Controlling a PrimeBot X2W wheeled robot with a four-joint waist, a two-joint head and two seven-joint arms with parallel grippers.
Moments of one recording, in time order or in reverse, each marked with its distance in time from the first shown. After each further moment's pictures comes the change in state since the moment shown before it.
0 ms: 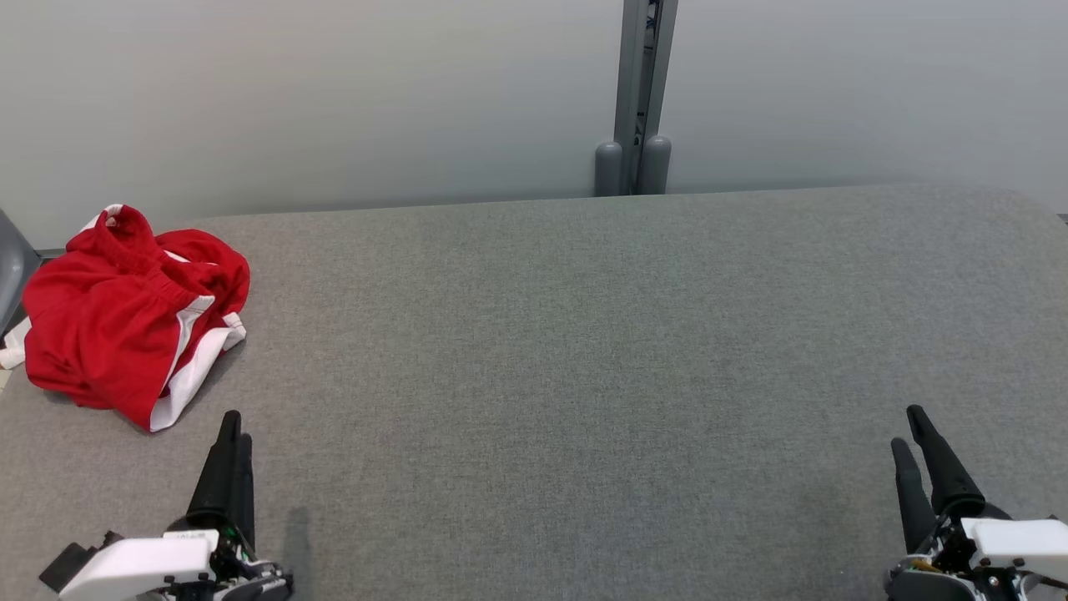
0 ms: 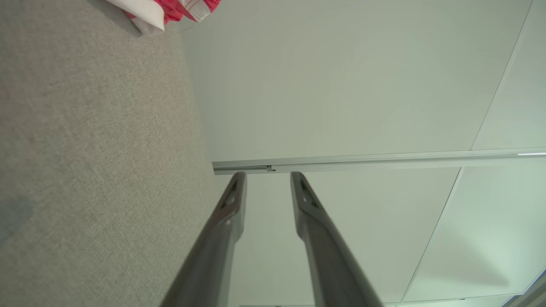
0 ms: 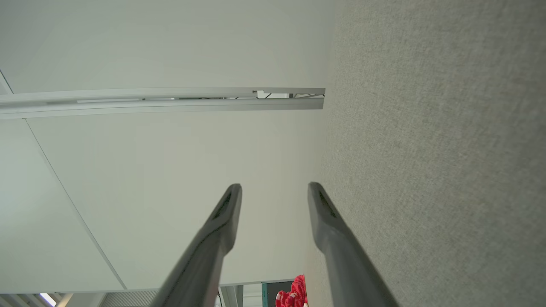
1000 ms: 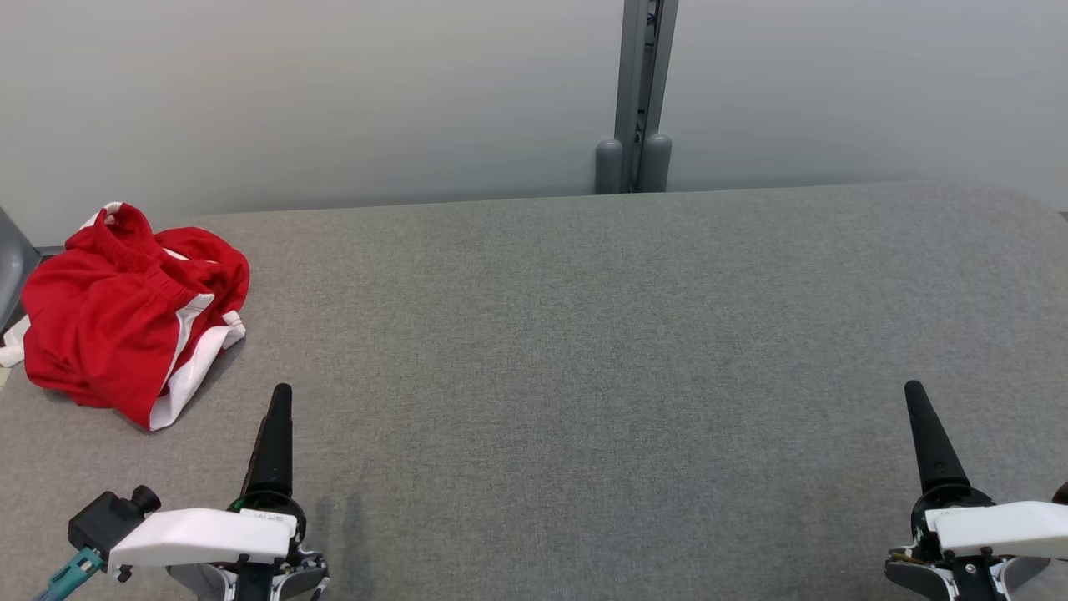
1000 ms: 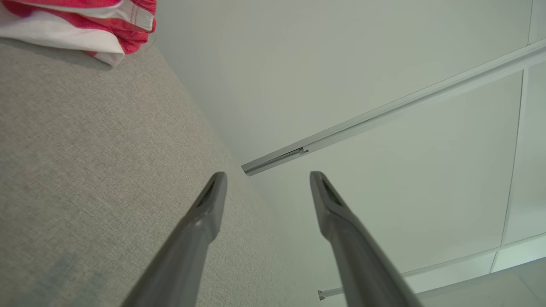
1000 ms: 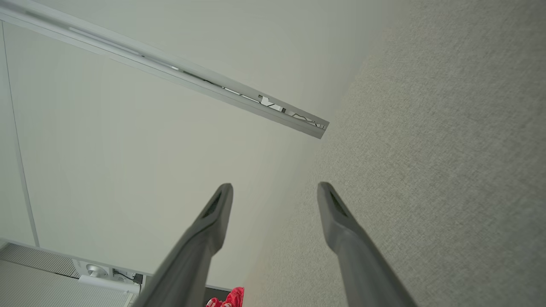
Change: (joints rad) left arm 0.001 0.003 -0.113 -0.084 0.377 0.066 -0.129; right arm 0.007 -0.003 0.037 -0.081 -0.362 0.000 -0.127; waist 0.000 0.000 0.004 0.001
